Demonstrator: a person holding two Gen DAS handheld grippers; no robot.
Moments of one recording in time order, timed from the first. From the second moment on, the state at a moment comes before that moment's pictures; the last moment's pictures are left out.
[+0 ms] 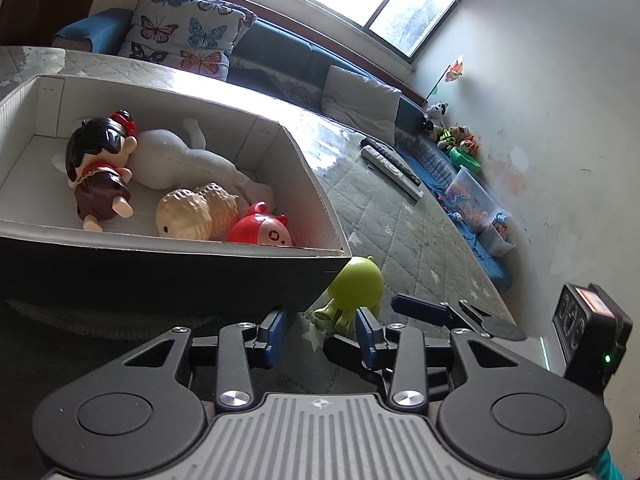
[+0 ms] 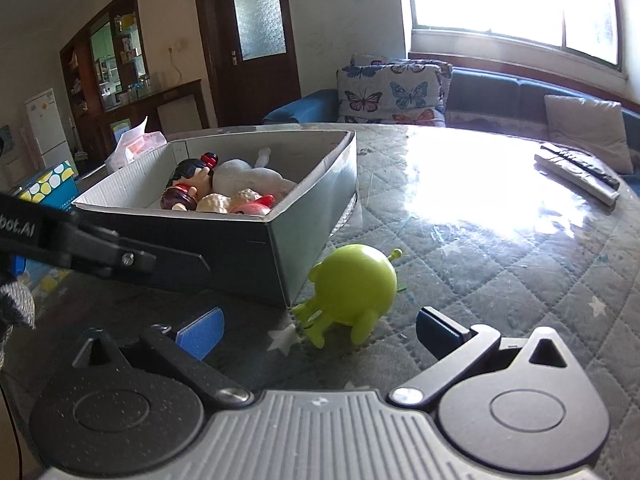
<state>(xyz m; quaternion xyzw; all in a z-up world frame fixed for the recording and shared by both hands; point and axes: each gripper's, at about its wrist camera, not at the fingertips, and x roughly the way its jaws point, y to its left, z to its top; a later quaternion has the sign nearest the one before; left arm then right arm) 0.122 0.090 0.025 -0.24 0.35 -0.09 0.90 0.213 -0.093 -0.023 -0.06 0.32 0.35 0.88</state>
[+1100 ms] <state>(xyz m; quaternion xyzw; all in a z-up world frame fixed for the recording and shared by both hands) 0.135 0.087 0.011 -0.25 0.38 -0.07 0.89 0.226 -0.080 -0.032 -0.13 0.33 0.47 0.81</state>
